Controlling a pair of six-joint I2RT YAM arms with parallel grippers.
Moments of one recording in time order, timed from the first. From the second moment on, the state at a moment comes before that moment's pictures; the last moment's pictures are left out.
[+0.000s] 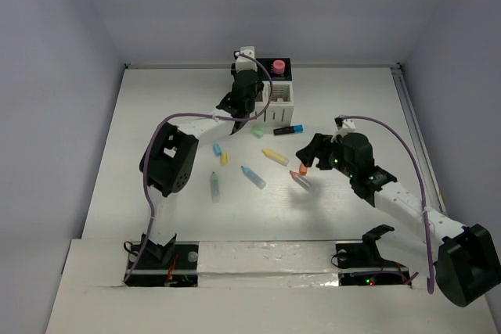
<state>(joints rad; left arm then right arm) -0.59 2.01 1.44 0.48 -0.51 -0.22 0.45 1.01 0.51 0.08 -0.13 0.54</state>
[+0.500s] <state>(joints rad) -0.59 2.00 1.38 0.49 -0.52 -0.24 0.45 1.03 0.51 0.08 -0.09 0.54</state>
